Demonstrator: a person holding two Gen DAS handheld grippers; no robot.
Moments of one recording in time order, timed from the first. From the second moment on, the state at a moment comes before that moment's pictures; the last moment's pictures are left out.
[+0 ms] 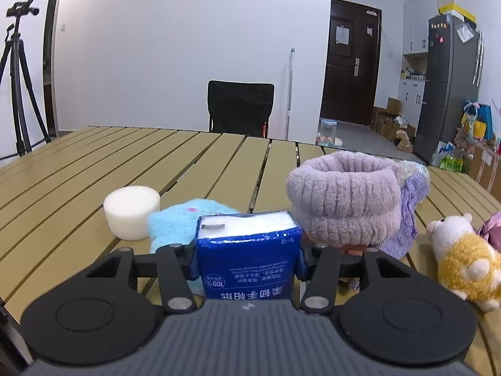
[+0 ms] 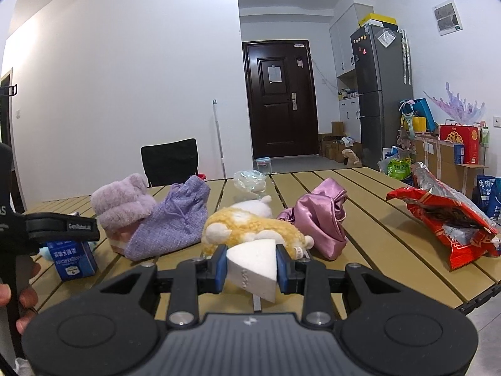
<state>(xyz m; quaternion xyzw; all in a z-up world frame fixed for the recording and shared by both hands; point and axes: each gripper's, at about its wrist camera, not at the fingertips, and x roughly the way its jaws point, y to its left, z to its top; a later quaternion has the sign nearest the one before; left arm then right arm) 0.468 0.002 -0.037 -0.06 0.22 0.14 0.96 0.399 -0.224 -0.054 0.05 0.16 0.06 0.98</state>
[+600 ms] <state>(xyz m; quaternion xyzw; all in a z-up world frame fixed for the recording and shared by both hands) 0.439 0.000 -0.017 -0.06 0.20 0.14 0.97 0.386 -0.216 -0.049 0.05 0.15 0.08 0.98</state>
